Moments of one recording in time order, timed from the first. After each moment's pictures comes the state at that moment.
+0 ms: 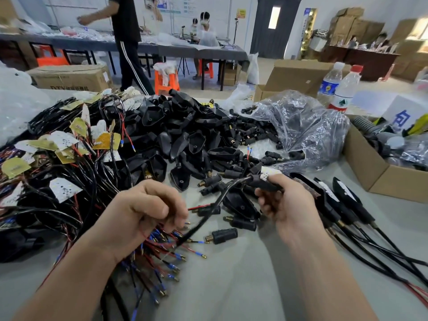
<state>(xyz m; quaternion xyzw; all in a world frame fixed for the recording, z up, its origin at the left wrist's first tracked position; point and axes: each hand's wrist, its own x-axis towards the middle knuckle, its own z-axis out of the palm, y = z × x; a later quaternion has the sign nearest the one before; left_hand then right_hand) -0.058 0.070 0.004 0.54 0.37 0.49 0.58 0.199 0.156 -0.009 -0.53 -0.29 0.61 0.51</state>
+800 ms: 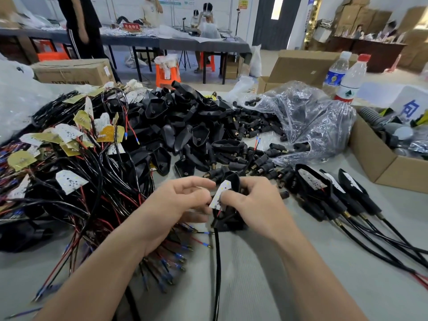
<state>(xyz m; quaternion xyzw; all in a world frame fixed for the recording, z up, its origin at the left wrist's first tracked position) -0.028 0.089 -0.021 0.46 0.49 0.46 0.58 0.160 0.132 -0.021 -0.52 -0.70 0.36 0.34</state>
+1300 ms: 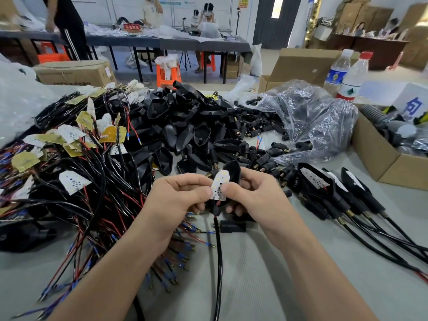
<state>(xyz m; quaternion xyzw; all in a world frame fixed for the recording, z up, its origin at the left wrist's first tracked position) -0.019 0.091 -0.021 0.46 0.51 0.57 0.46 0.159 0.130 -0.020 -0.37 -0.63 0.55 0.41</state>
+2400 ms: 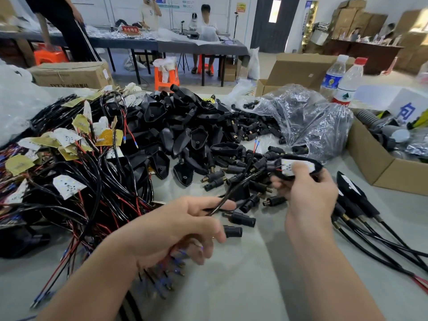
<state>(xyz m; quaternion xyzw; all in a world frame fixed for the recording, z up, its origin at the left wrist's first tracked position) -0.025 0.074 -0.002 0.52 0.42 0.30 0.68 0.192 0.150 -0.005 -0.49 -0.26 0.42 0.72</state>
